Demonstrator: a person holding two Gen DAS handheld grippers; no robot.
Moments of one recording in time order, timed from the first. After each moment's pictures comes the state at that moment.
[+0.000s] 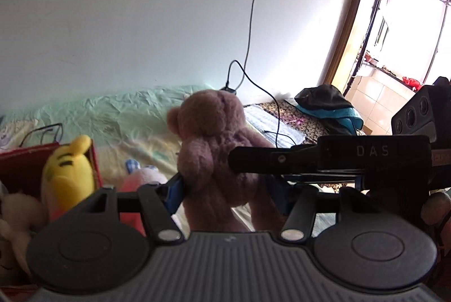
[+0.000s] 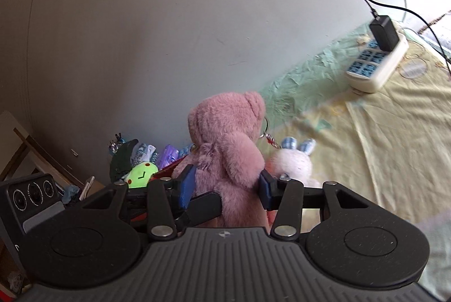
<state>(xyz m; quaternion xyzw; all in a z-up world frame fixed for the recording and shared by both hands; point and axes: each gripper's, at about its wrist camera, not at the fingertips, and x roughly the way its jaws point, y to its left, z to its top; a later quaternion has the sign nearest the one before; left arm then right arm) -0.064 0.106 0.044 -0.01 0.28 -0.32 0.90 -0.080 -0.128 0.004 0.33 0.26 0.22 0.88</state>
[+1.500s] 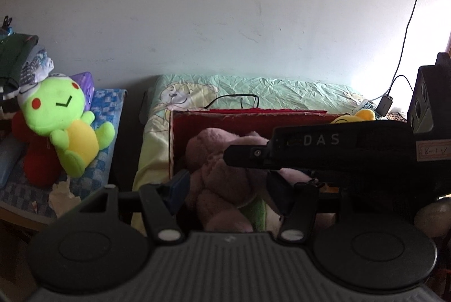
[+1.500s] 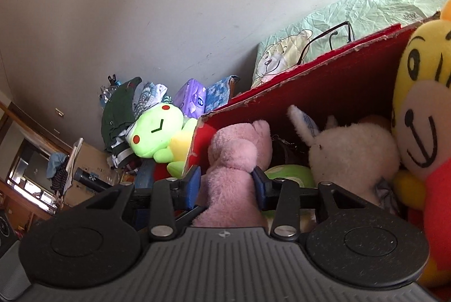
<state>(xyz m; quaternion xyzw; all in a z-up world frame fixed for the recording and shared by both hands) -0.024 0.387 0.004 -0.03 0.33 -0.13 0.94 0.037 0.164 -0.031 0.30 0.38 0.23 0.85</state>
